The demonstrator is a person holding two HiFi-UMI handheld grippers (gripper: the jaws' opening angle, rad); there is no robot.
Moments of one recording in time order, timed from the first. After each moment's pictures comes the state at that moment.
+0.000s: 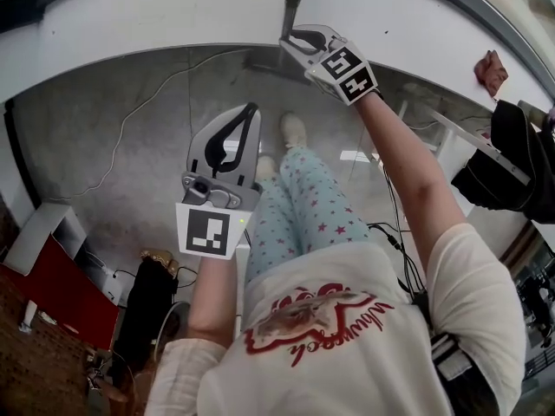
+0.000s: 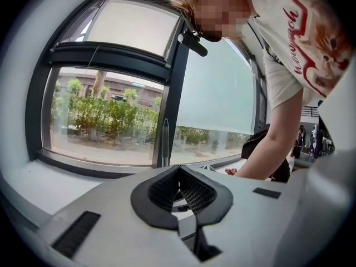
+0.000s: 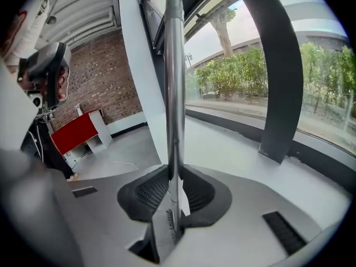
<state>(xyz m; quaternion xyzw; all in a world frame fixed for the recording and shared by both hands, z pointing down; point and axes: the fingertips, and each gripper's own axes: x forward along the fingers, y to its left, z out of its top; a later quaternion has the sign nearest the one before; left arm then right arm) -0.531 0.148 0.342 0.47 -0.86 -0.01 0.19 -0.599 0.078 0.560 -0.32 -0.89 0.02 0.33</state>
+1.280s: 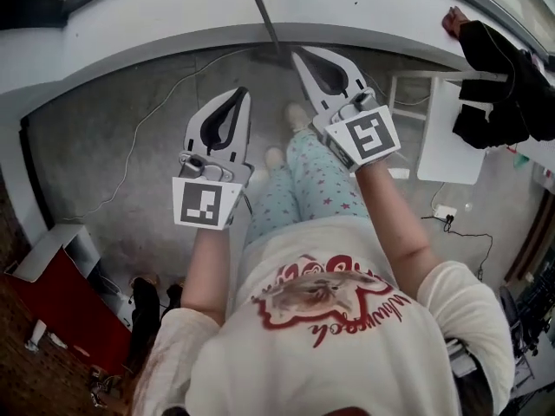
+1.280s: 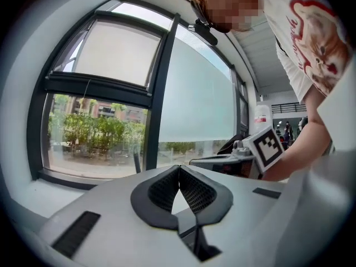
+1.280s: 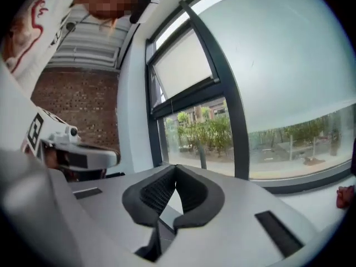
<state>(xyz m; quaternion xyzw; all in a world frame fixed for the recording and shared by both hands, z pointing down) -0.425 0.223 0.255 0.52 -0.85 -0.01 0.12 -0.442 0.136 0.277 -0.12 -0.99 0.06 0.08</state>
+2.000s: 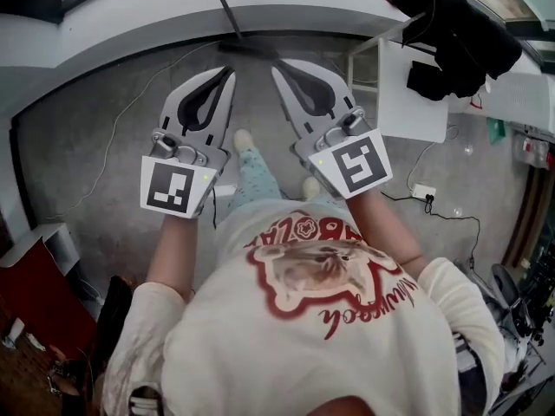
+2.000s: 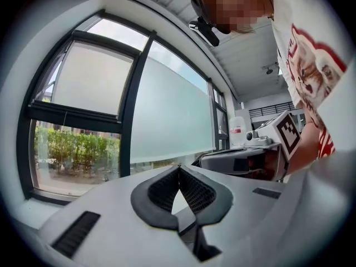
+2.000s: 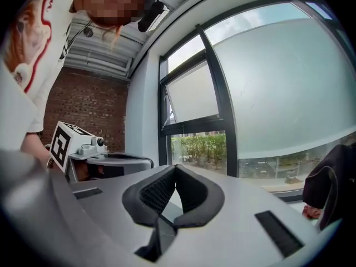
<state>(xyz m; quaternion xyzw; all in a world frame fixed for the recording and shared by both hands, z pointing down) -0.261 0.229 0.121 0.59 -0.81 -0.01 0.04 -0.242 0.185 0.114 -0.10 -0.99 0.03 0.03</state>
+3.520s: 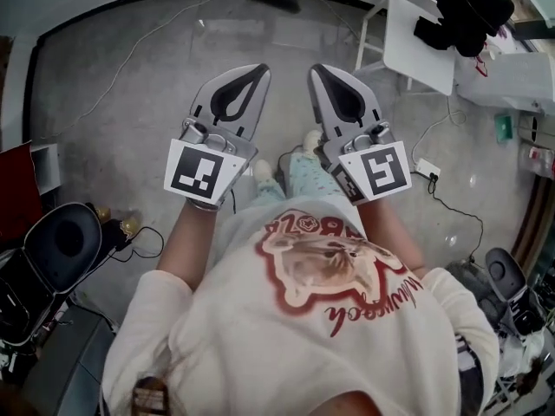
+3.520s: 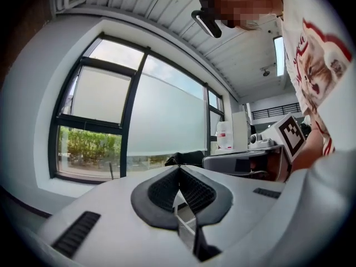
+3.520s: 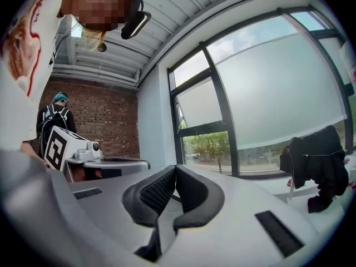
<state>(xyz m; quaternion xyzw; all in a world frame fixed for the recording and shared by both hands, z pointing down) 0.072 0.387 0.084 0.55 -0.83 -0.02 0.04 0.093 0.332 0.079 -0.10 -0.99 0.06 0.02</state>
